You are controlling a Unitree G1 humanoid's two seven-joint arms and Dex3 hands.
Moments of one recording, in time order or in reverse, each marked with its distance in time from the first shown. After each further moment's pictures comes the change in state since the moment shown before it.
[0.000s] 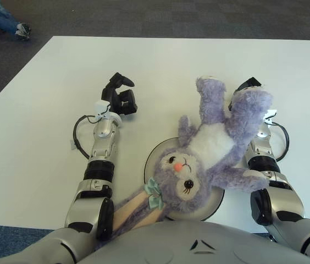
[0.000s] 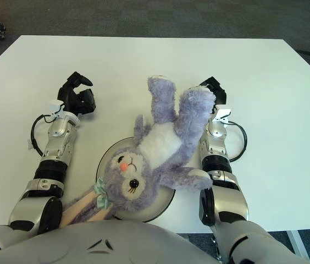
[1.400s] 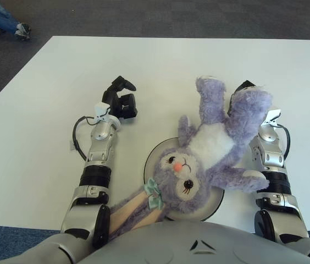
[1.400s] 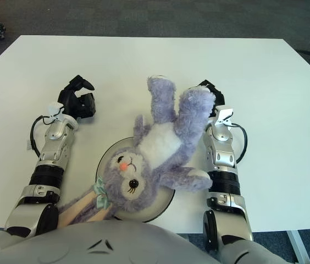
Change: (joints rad) left arm 0.063 0.025 -0.031 -0.109 -0.002 0.075 -0.047; right arm 0.195 0.002 0.053 -0.536 -0.002 0.437 0.046
